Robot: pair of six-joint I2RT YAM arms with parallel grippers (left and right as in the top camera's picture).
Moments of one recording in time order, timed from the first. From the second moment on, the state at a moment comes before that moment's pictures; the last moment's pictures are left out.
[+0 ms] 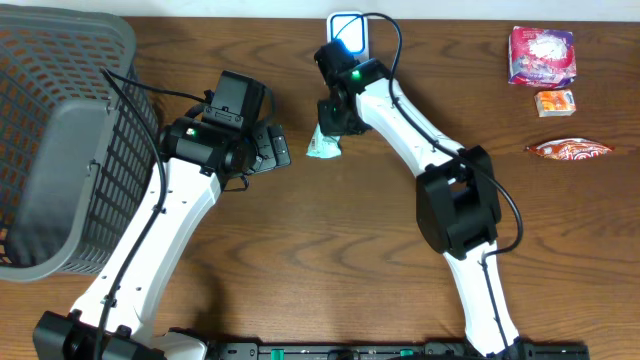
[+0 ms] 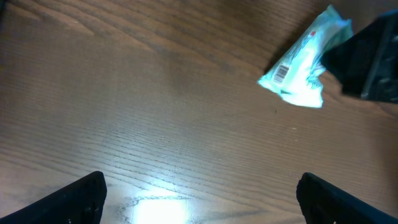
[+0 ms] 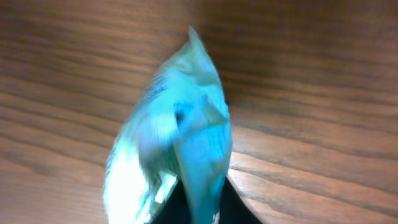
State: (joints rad) left arm -0.33 1.49 1.35 -1.02 -0.06 -0.57; right arm 0.51 2.38 2.08 -1.00 -0.02 0.40
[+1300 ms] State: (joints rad) left arm -0.33 1.49 1.35 -1.02 -0.06 -0.57; right arm 0.53 2.31 1.81 -0.93 0.75 0.29
